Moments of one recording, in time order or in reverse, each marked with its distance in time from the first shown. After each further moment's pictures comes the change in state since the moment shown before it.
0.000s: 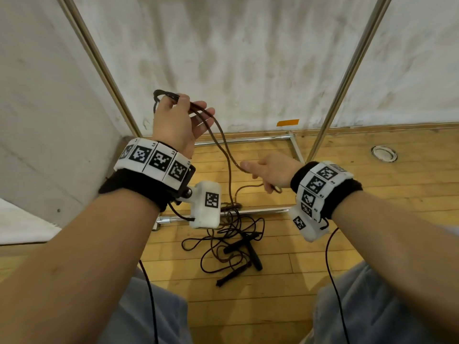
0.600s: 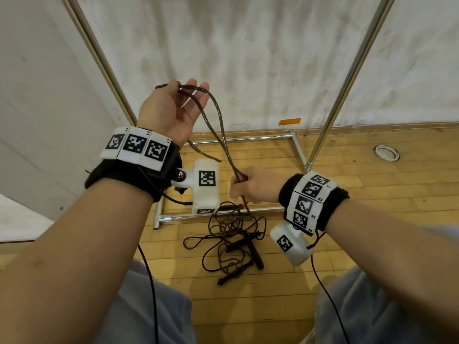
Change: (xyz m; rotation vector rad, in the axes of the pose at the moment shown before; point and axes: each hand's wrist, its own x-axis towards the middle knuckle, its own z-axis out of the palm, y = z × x) left_hand 0.007 0.030 0.000 -0.458 -0.031 -0.205; right_hand -0.011 -0.026 0.028 0.317 -0.265 -0.272
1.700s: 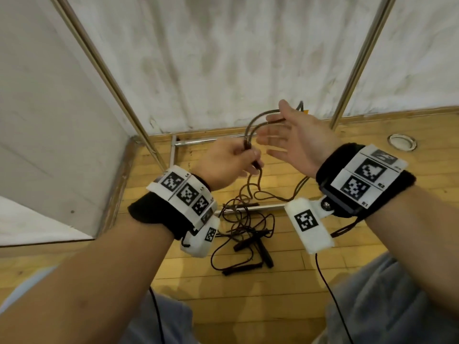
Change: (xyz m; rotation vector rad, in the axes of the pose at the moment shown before) left_hand -0.028 -0.076 -0.032 1.397 -0.572 0.035; right_hand -0.035 -0.020 -0.053 0.873 0.433 -0.091
